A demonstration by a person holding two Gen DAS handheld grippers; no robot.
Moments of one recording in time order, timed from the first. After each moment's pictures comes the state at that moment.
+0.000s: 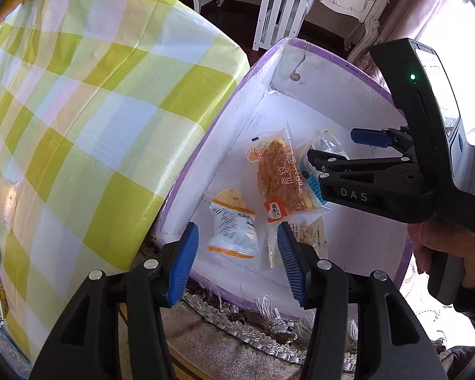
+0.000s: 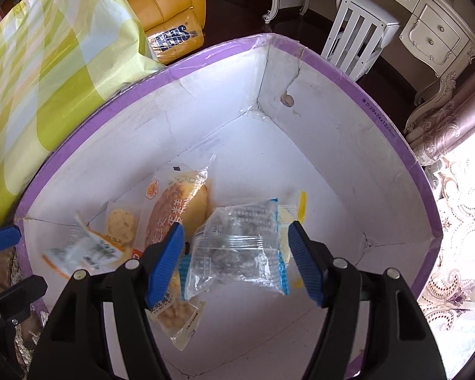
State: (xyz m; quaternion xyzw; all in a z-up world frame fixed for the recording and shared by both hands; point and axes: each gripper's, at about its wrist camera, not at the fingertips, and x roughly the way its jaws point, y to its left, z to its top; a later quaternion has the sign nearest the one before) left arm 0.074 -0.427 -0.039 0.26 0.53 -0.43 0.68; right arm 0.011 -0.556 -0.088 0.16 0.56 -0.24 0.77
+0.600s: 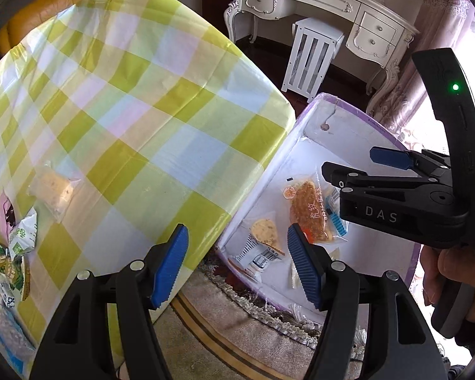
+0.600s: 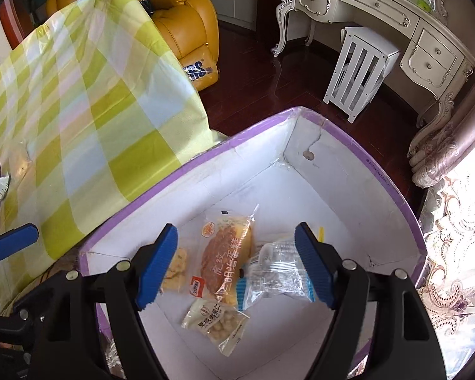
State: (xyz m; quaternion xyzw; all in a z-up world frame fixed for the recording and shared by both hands) left arm 0.090 -0.377 0.003 0.20 0.48 -0.39 0.76; right arm 0.030 -0.522 -0.025 0.16 0.50 -0.24 0.82
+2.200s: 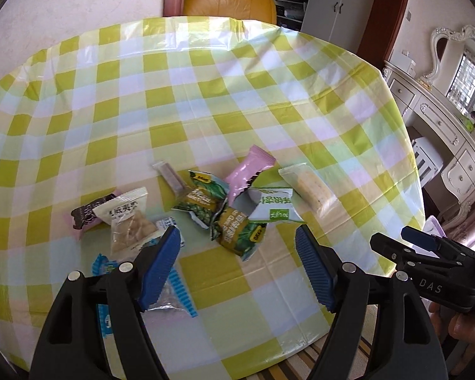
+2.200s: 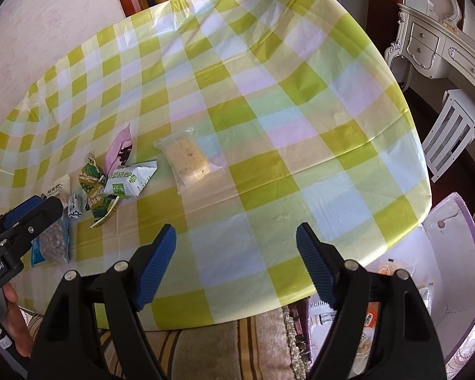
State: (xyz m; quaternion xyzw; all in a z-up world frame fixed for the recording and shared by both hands) left arm 0.169 -0.127 0.048 -0.01 0.43 -0.16 0.89; right arm 0.128 -0.347 0.017 0.12 0.47 -0.05 0.88
